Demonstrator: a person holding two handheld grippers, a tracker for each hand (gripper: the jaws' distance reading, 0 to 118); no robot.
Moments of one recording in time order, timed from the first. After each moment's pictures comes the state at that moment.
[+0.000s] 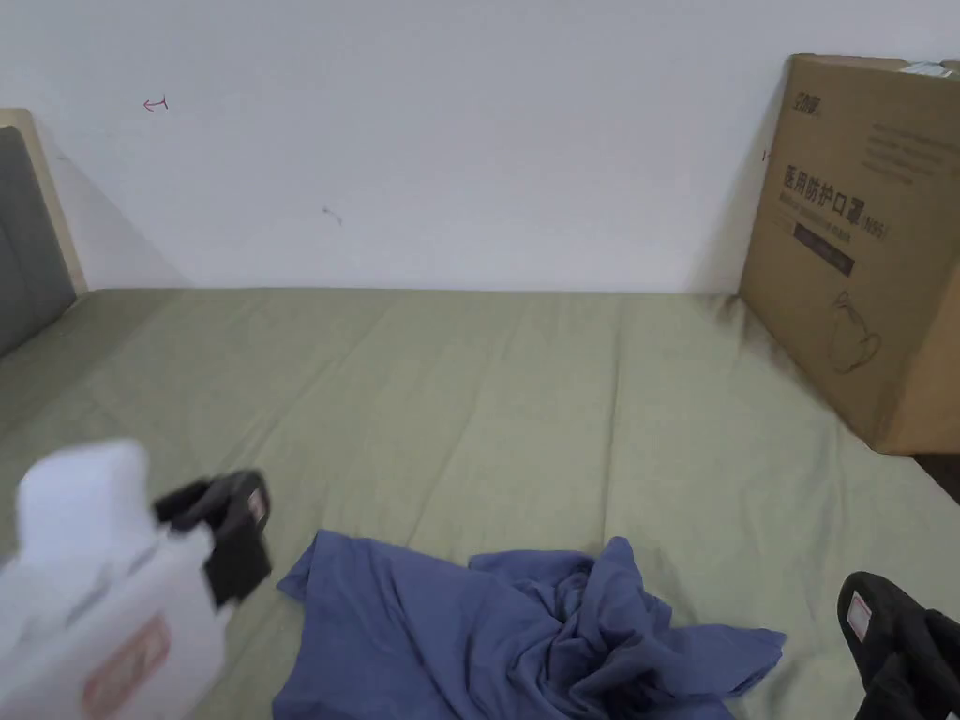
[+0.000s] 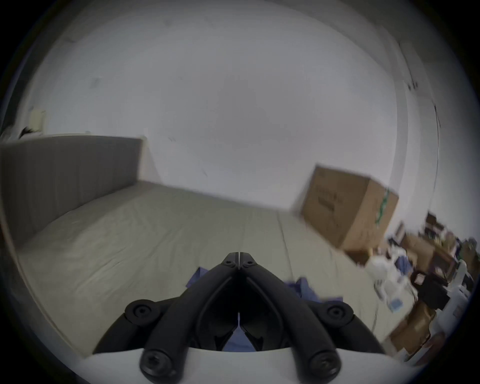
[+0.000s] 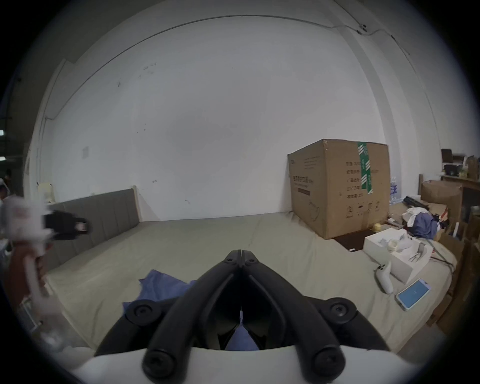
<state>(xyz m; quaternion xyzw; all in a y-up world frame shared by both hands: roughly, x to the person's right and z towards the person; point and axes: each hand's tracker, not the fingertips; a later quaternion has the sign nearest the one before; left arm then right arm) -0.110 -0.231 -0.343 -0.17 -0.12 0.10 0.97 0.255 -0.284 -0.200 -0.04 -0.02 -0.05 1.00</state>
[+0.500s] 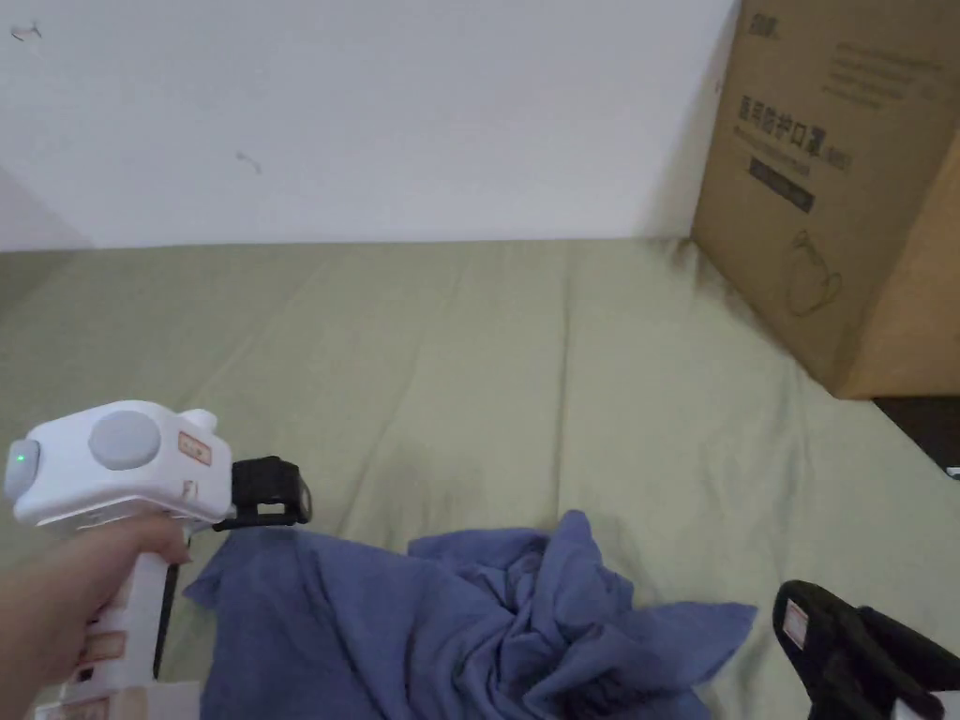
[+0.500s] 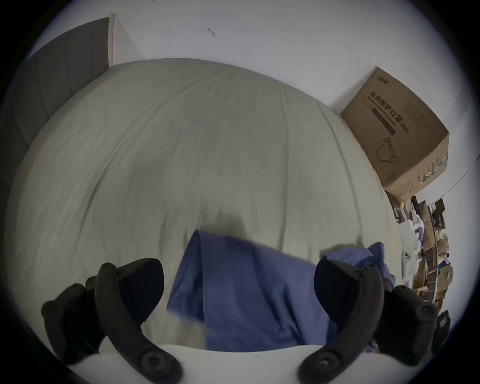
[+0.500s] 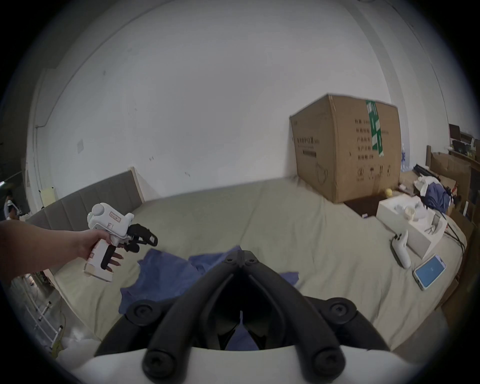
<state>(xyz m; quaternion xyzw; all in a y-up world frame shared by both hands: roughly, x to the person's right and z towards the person) -0.113 -0.394 -0.608 -0.50 -0.11 0.11 0.85 0.277 -0.317 -0.252 -0.16 -0.02 -0.09 0.98</state>
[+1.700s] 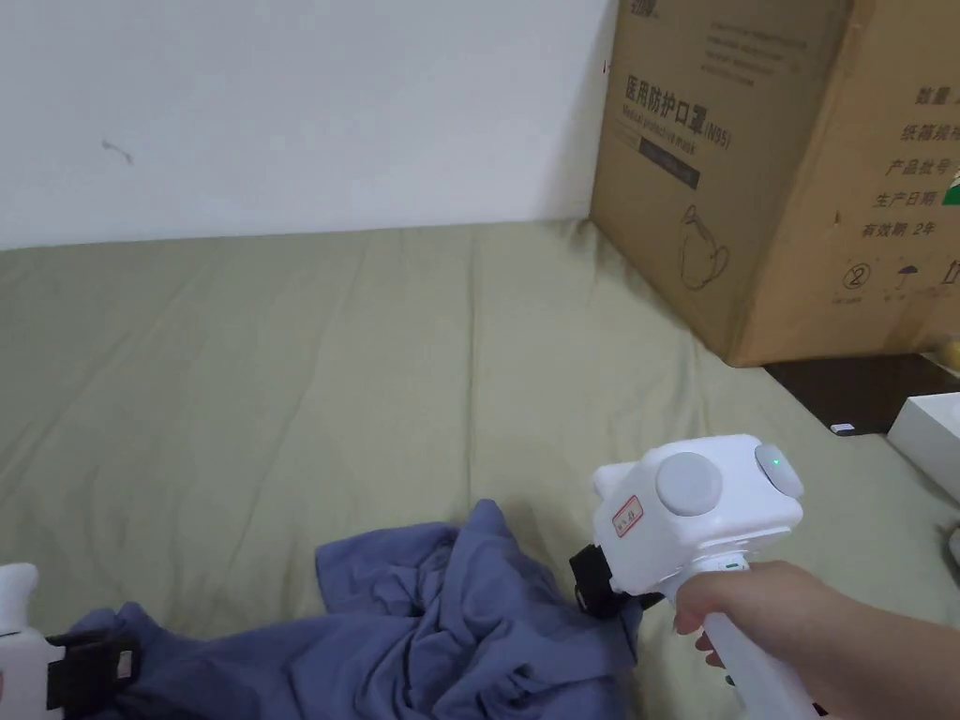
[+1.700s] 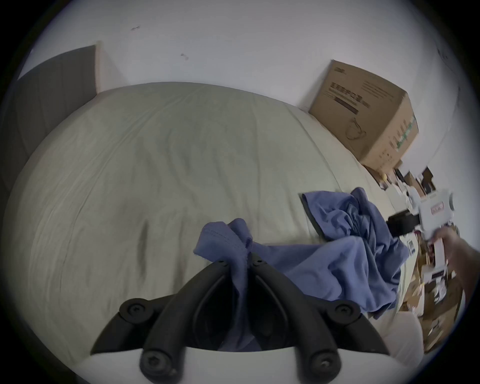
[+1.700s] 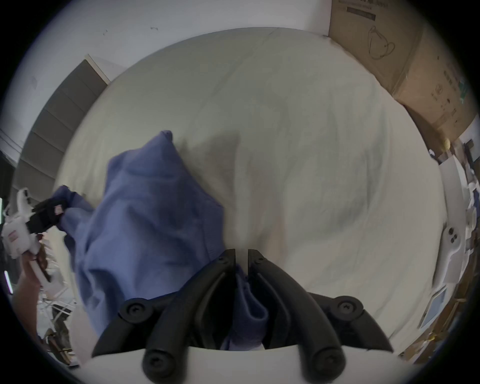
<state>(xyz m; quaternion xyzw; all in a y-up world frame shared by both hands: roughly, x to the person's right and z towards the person) -0.137 -0.408 -0.499 -0.43 -0.16 0.08 0.88 0.335 -0.397 -0.477 -0.58 0.05 -0.07 0.81</state>
